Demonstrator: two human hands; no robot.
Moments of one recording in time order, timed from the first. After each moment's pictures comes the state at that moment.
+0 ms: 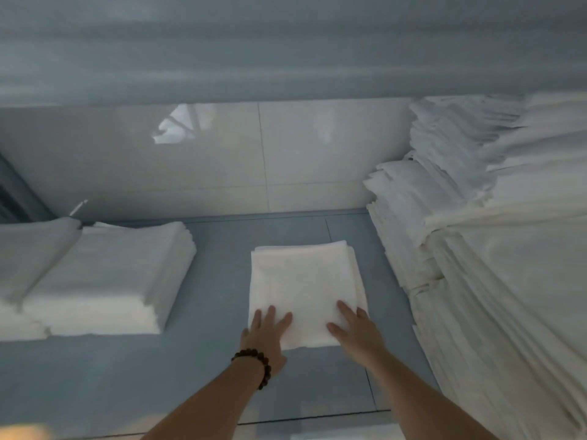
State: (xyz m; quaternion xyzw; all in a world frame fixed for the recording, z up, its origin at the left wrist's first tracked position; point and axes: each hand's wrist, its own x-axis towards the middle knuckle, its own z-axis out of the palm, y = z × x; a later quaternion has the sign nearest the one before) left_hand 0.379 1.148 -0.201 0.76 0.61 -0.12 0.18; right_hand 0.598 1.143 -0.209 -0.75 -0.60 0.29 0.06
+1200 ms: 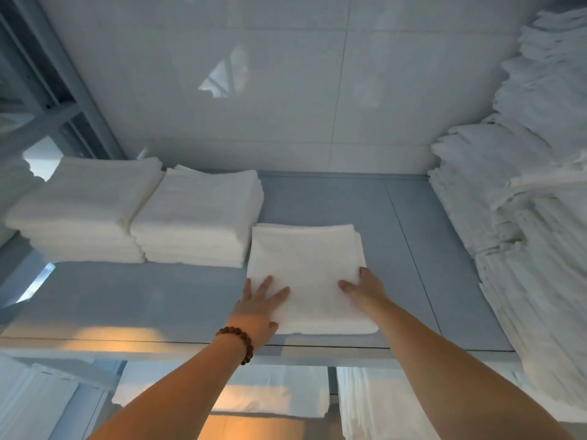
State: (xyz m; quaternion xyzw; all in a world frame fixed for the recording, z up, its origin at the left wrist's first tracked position) left_hand 0.189 1.074 -0.201 0.76 0.61 -0.07 0.20; right_hand 0.439 1.126 -0.200 -0.76 -0.50 0.37 0.17
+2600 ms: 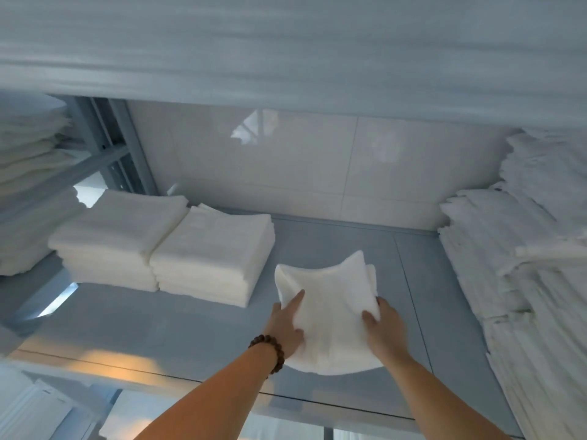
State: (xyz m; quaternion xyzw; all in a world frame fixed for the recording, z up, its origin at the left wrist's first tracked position) left_hand 0.252 1.110 -0.157 0.60 0.66 0.21 0.39; right_hand 0.466 1.122 -0.148 -0.73 -0.56 0.26 0.27
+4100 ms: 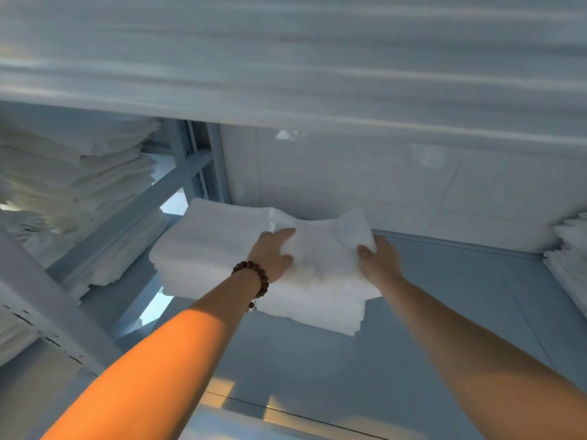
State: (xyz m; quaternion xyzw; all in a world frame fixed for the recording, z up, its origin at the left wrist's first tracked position) left_hand -0.053 1.215 -0.053 0.64 0.67 0.28 0.25; right_hand 0.176 1.249 -0.060 -0.69 -0.59 0.26 0.32
